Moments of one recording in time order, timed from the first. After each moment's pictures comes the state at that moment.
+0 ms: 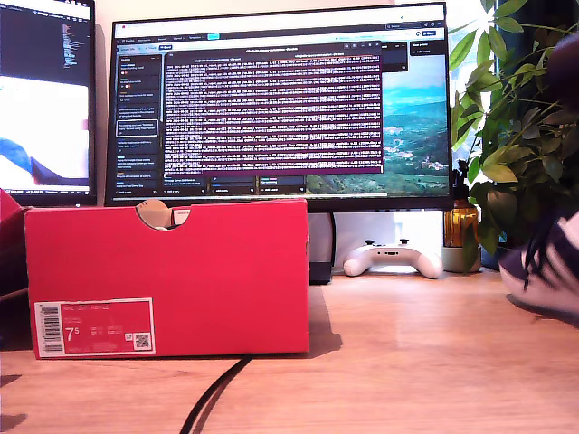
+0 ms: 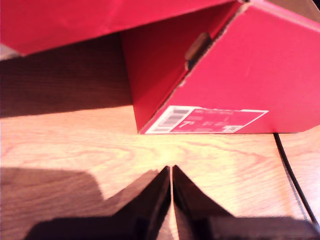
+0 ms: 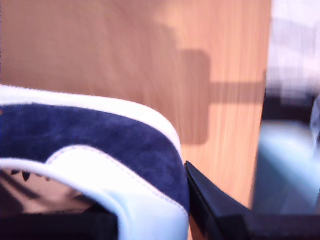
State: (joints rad) left arm -0.28 0.83 0.01 0.27 0.30 -0.44; right arm 0.18 1.31 0.86 -1.01 0.20 1.56
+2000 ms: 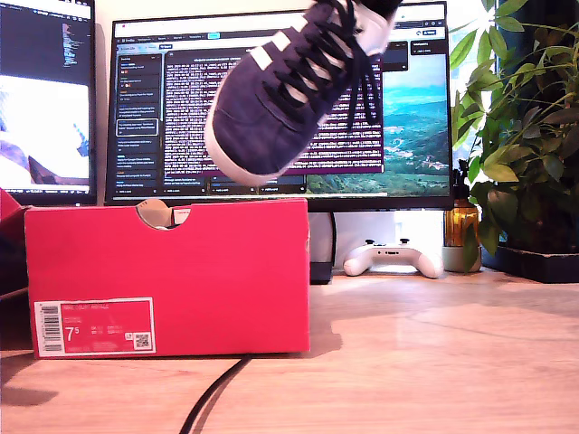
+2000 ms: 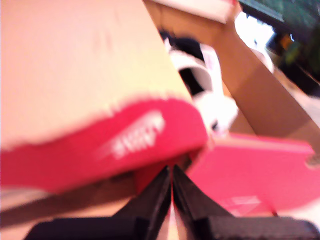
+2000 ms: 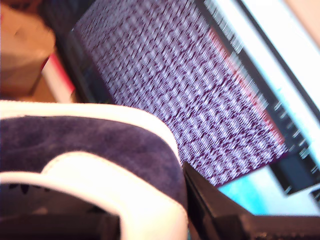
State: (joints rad) left arm -0.28 0.83 0.01 0.53 0.16 -0.43; right arm 0.52 1.47 1.39 -0.16 0.10 -0.84
